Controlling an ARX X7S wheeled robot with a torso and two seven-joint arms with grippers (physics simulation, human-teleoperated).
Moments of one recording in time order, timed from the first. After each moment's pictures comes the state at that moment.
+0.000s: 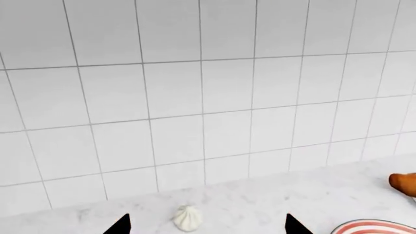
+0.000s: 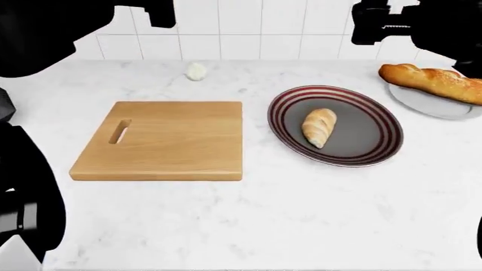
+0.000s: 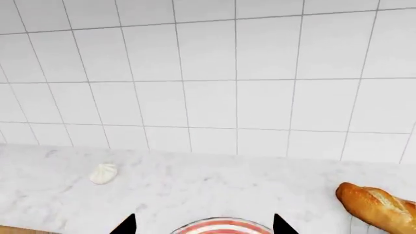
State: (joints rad) left arm -1.50 -0.27 0.04 0.04 -0.72 -1.52 -0.24; right arm 1.48 0.49 -0.06 0.10 1.04 1.47 0.36
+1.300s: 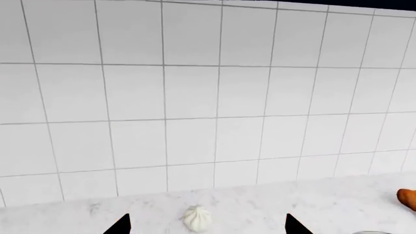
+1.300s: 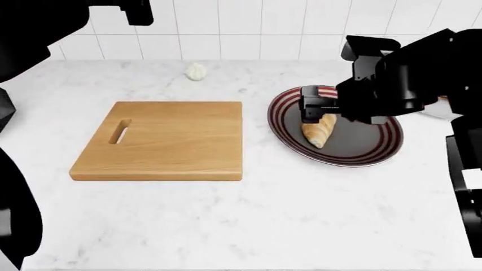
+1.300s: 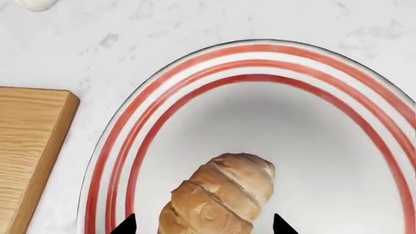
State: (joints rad) left arm -1.47 -0.37 0.01 0.04 -0.93 -1.47 -0.38; right arm 1.58 0.37 -0.58 0.80 1.18 1.40 0.34
